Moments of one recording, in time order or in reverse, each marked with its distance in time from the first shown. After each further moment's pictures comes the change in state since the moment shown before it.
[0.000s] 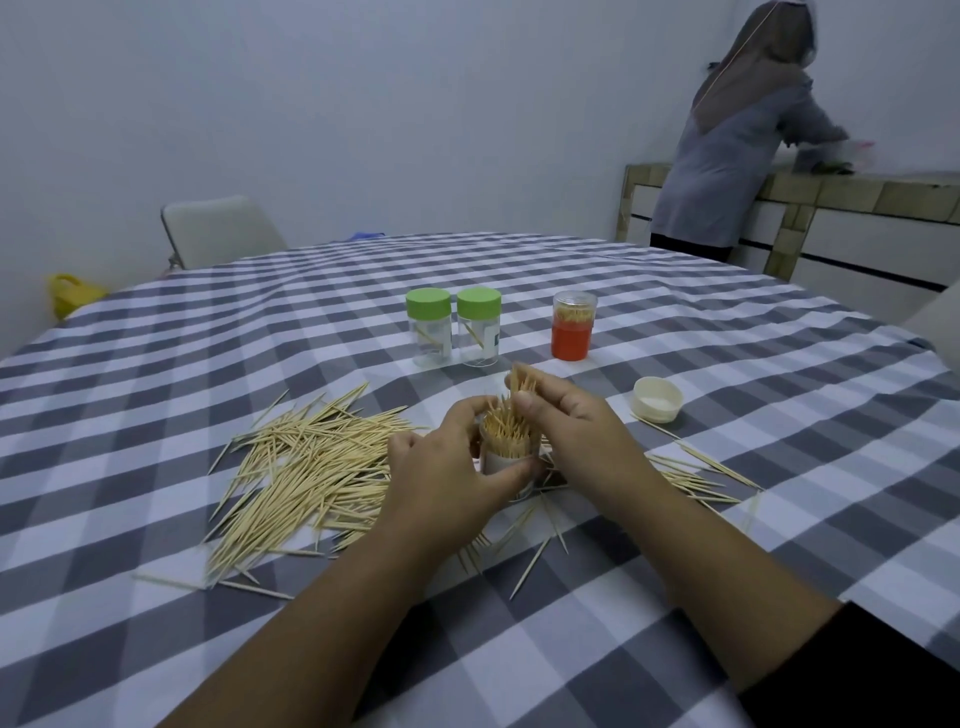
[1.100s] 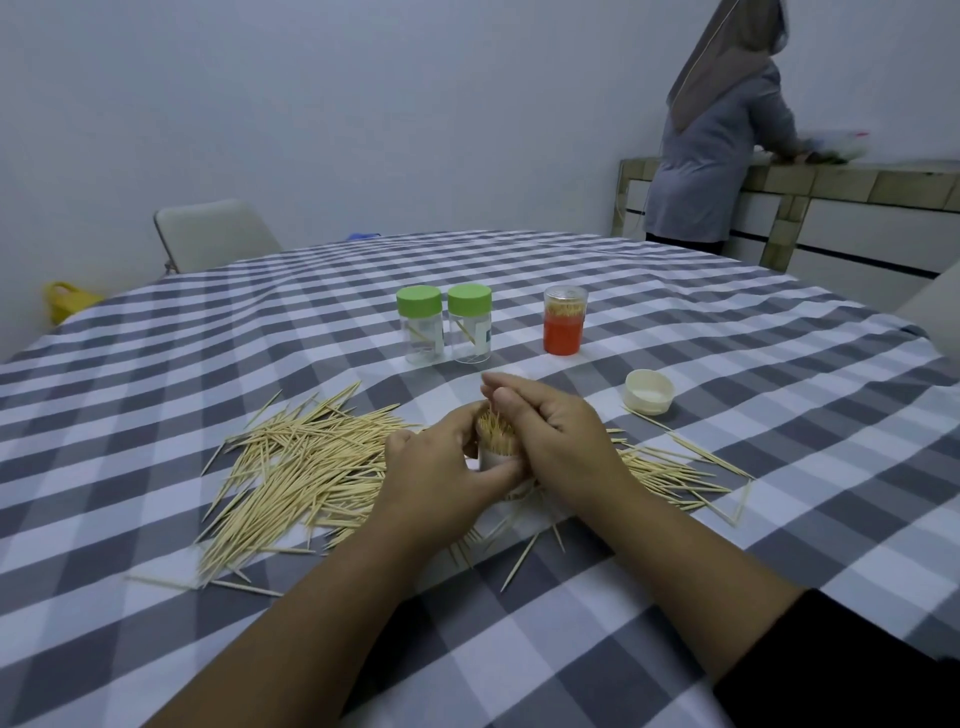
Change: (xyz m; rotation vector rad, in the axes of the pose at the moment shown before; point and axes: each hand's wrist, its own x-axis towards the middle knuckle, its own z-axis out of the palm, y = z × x) left_hand -0.005 0.013 -0.008 -0.049 -0.087 0.034; right_hand 0.000 0.013 0.007 -0.216 0.073 -0.179
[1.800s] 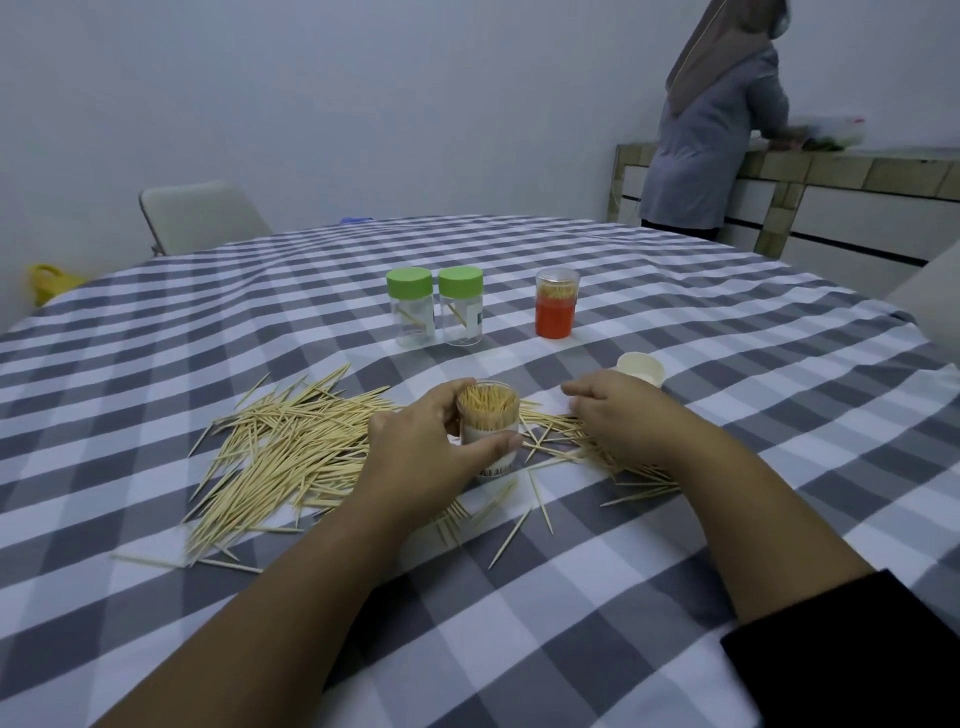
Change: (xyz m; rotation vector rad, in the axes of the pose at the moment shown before) left_hand 0.004 -0.010 0.000 -0.107 -0.002 -0.095; right_hand 0.005 -0.008 -0.065 -0.610 -0.308 0.363
